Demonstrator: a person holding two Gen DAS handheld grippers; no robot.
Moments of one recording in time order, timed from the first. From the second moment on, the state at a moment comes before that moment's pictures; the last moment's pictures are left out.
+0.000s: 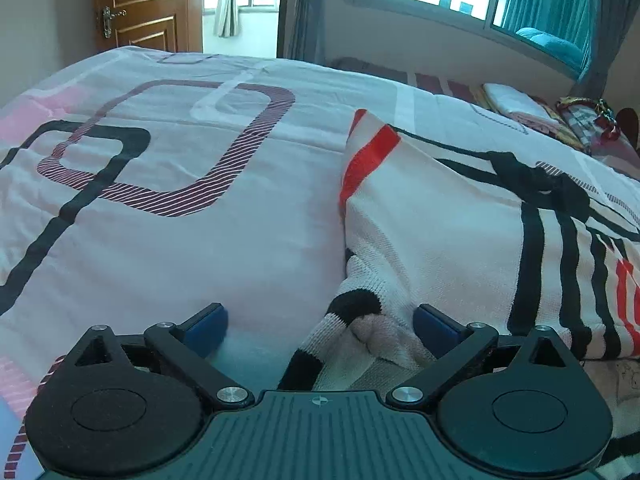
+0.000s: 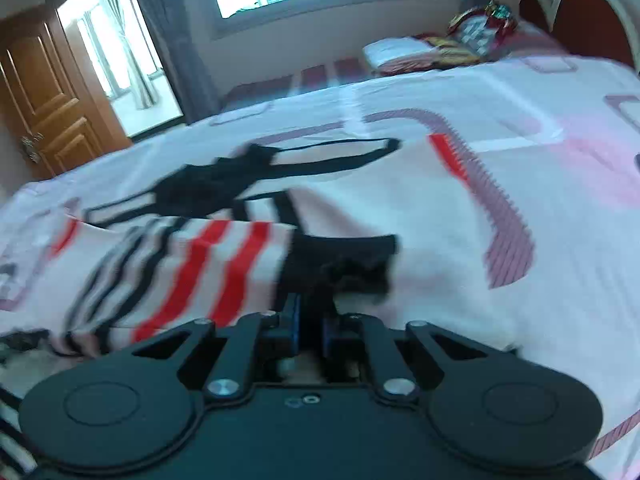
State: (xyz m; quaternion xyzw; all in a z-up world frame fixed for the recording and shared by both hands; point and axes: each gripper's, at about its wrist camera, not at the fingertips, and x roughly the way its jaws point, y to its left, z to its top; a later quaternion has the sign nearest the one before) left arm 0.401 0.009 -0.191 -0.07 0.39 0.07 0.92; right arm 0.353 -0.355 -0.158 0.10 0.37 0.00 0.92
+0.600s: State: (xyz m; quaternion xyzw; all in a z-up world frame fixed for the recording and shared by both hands) left arm 0.364 -0.008 -0.155 -0.06 0.35 0.06 0.93; right arm 0.312 -0.332 -0.127 0.08 0.34 0.04 0.94
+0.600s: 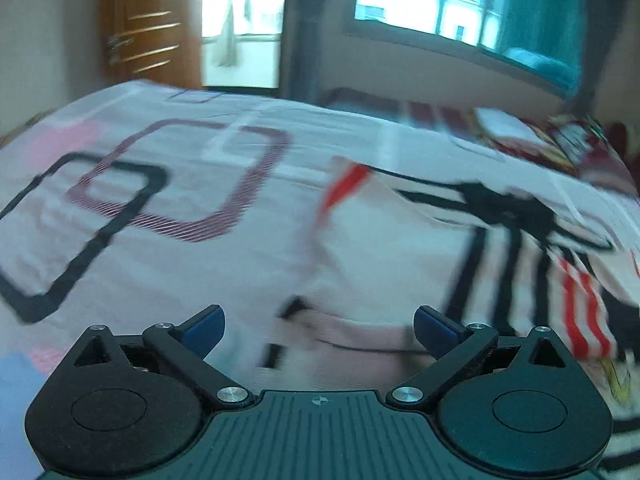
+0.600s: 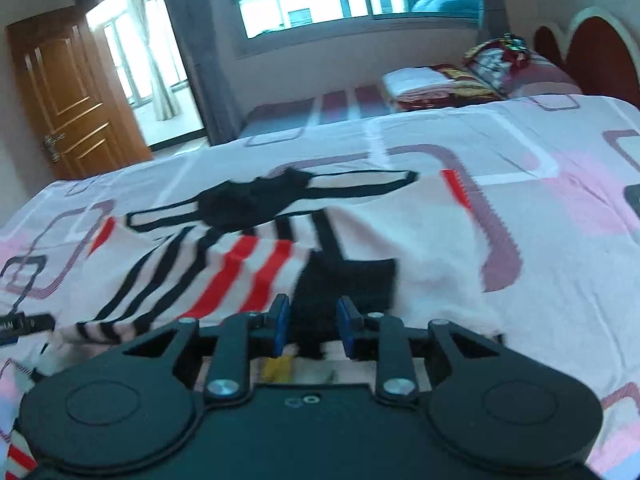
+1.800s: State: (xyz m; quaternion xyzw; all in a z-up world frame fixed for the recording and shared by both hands) left arm 0.235 -0.020 -0.174 -0.03 0.41 0.04 0.91; right arm 0.182 -0.349 -0.147 -0.04 0.40 0.03 0.92
